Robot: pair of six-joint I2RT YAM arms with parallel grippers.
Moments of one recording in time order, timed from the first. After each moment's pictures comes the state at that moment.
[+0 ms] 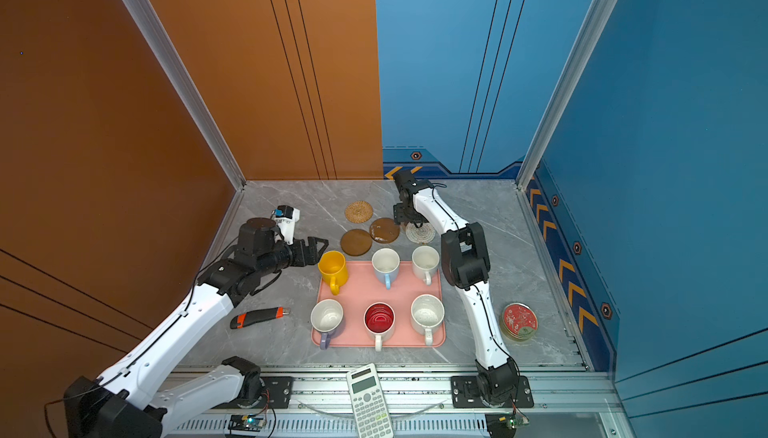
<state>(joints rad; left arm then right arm) -0.35 1.05 0.90 -0.43 0.17 -0.38 0.38 2.42 2.19 -1.00 0.16 0.29</state>
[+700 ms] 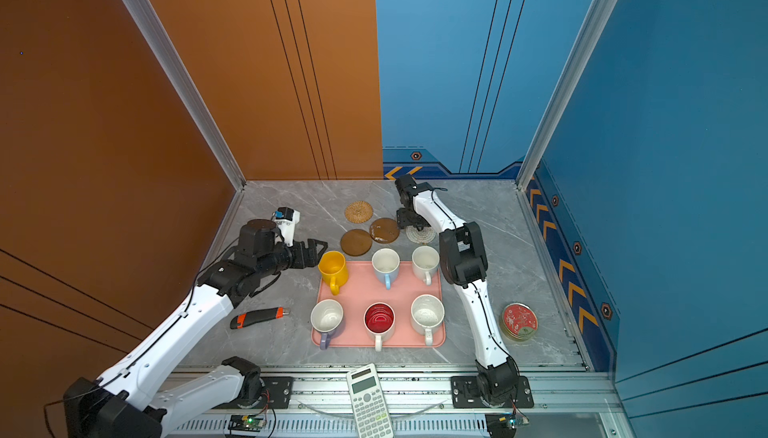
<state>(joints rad) -0.35 1.05 0.89 -0.45 0.16 -0.37 0.37 2.48 2.20 -1.01 0.18 0.29</state>
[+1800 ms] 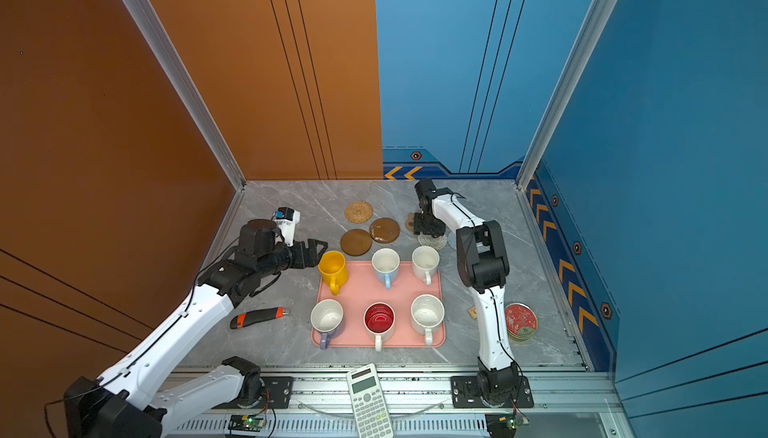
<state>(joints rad) -0.36 1.06 0.89 -0.45 0.16 -0.36 0.27 2.26 1.85 -0.89 0.04 0.32</state>
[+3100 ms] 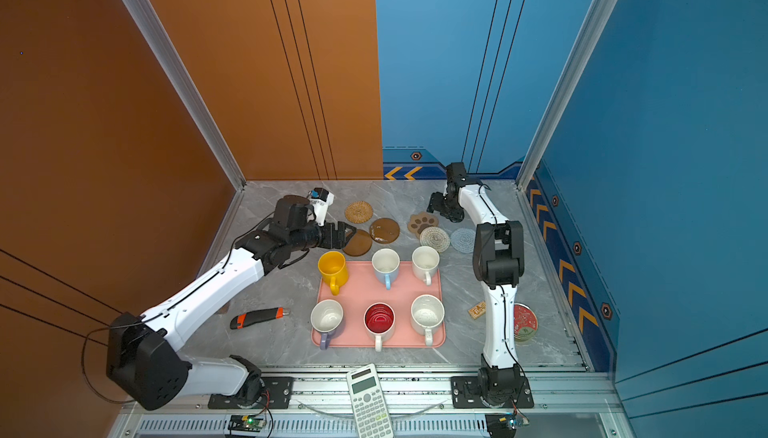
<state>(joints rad) -0.47 1.37 1.14 -0.39 0.20 -0.34 0.10 2.30 2.00 -0.83 -0.22 0.37</state>
